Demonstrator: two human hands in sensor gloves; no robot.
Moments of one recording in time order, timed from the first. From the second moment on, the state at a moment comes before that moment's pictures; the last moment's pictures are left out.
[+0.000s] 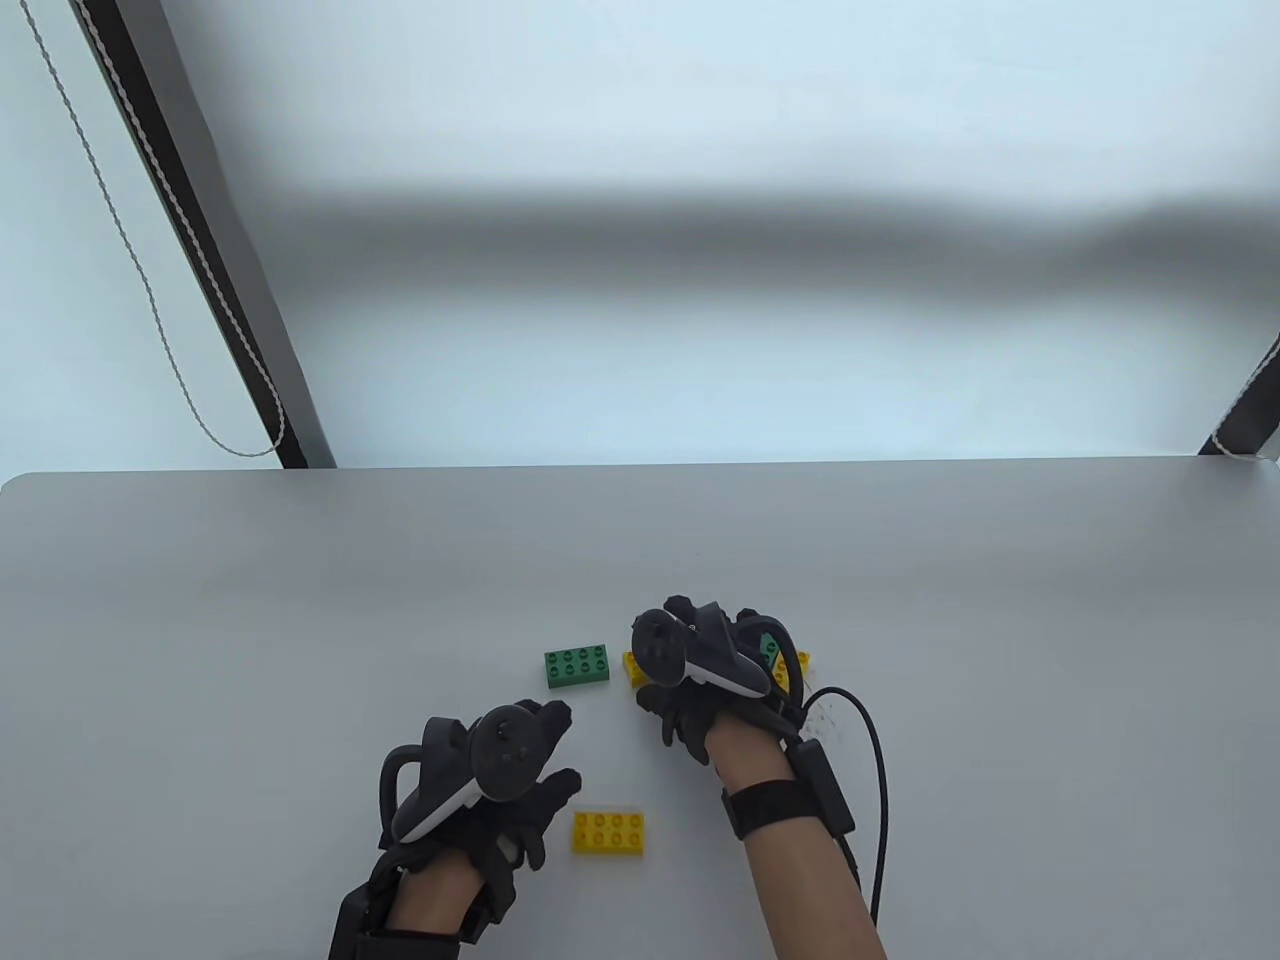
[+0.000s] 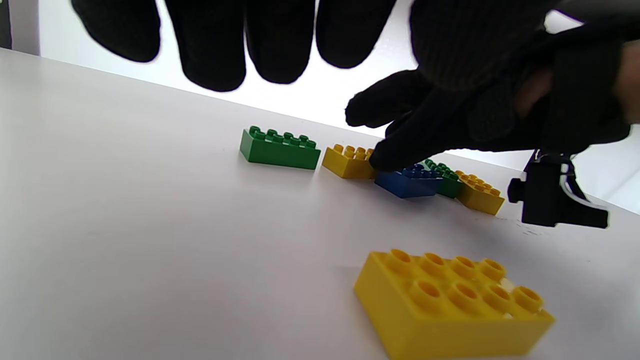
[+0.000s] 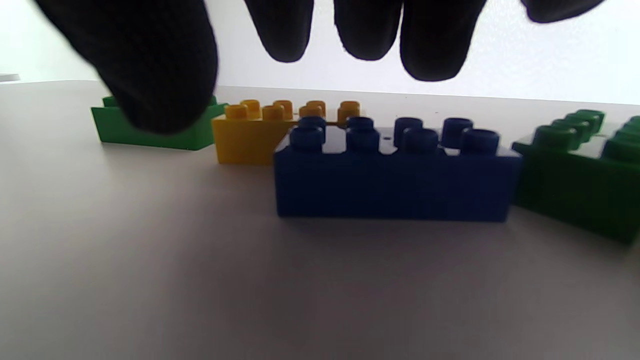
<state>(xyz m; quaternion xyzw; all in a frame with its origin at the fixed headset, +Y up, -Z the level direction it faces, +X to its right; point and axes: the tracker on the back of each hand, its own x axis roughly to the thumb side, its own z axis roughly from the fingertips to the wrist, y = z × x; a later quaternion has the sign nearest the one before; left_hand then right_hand) -0.158 -0.721 -0.309 -0.08 -0.11 0.12 0.98 0.037 -0.753 -0.430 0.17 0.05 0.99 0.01</state>
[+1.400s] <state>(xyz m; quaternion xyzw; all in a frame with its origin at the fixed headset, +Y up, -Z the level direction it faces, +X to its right) -0.161 -0.719 -0.307 -0.06 -0.11 0.12 0.98 0.040 -0.722 -0.375 0.23 -0.01 0.97 -0.05</state>
